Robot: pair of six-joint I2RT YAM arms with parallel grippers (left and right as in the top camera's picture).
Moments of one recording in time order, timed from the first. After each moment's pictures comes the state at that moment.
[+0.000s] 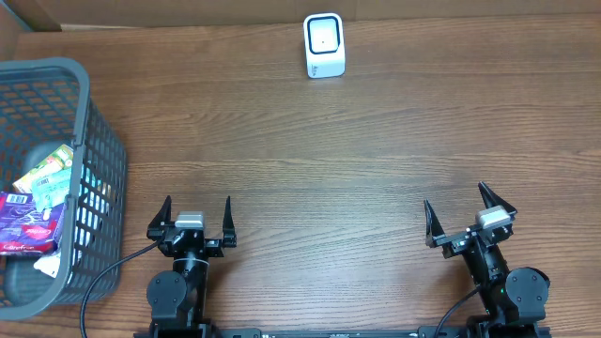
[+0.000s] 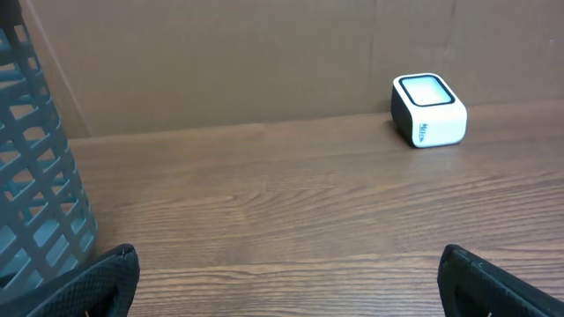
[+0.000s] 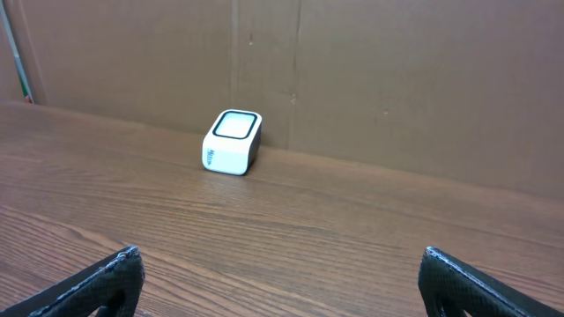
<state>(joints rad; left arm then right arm) 0.01 0.02 0.01 -0.08 0.00 0.07 0.06 0.01 0.02 -0.01 -0.23 -0.07</state>
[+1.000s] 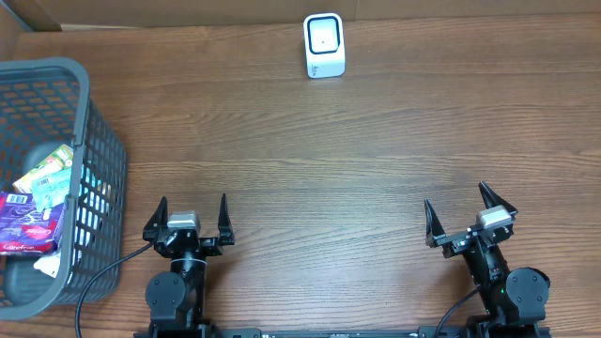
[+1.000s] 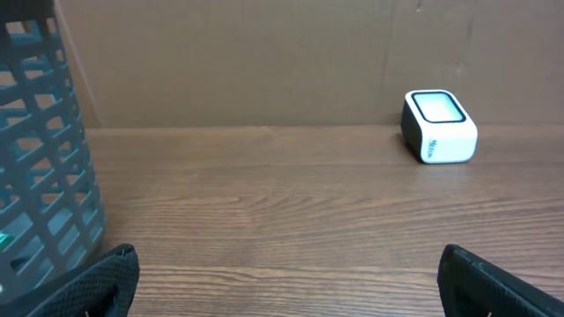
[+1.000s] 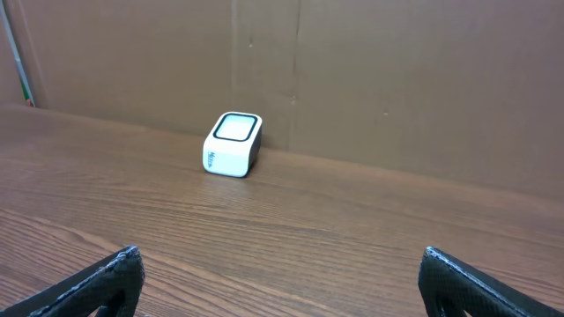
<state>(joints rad) 0.01 0.02 0.02 -0.08 -0.04 0.01 0.06 0.01 0.02 -0.01 -0.23 -0.06</state>
